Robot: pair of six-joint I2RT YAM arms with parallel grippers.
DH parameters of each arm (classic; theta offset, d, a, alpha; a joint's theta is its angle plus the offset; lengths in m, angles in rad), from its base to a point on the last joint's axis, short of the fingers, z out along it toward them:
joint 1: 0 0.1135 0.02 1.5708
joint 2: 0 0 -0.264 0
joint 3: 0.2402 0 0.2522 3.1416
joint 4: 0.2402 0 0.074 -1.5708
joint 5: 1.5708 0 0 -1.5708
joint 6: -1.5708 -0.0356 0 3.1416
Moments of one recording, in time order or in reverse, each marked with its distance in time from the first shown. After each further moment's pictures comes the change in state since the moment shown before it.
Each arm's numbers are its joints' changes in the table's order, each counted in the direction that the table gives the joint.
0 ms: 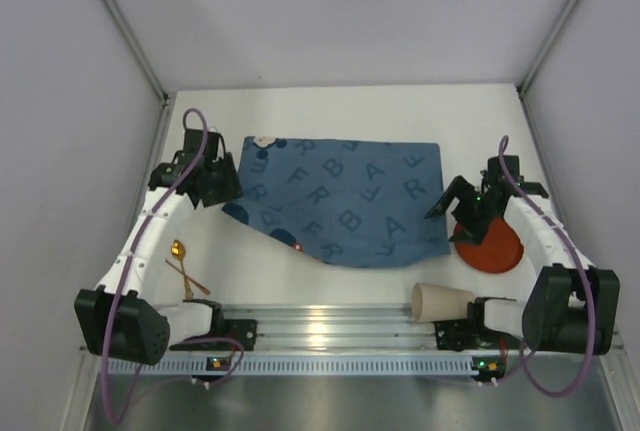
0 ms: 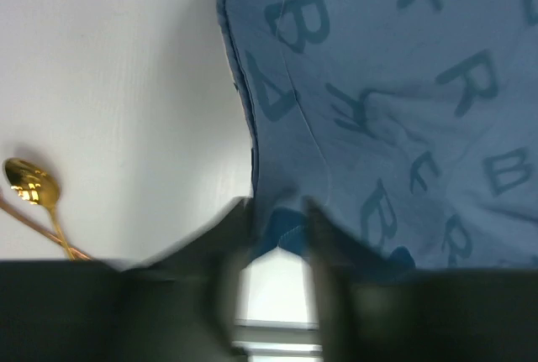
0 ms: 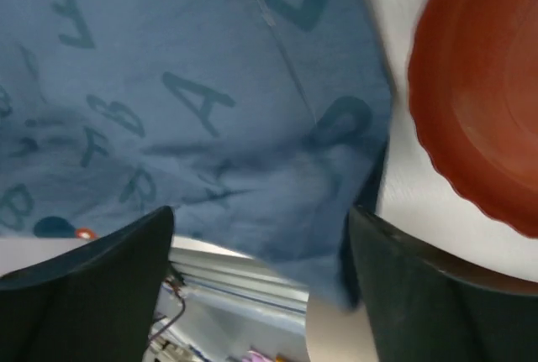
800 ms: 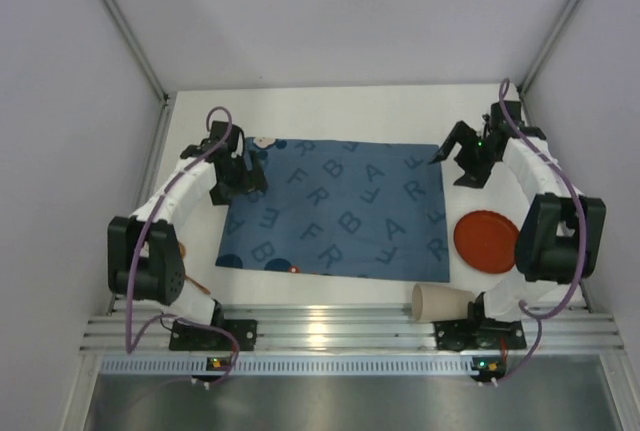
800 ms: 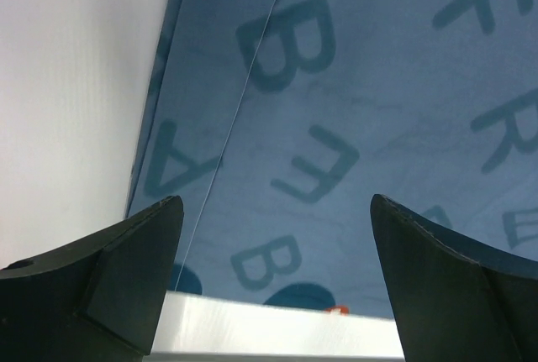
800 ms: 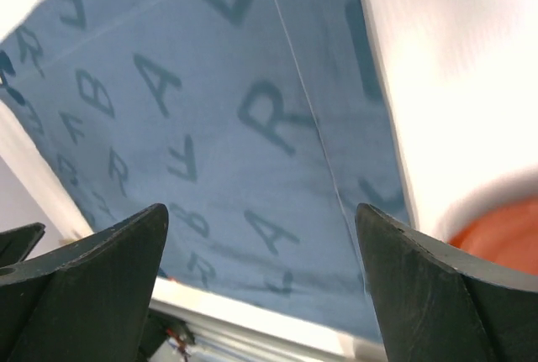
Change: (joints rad) left arm 0.000 -0.274 -0.019 -0.120 0.042 0.060; right arm -0.023 -0.365 0.399 -0.058 0.025 0.092
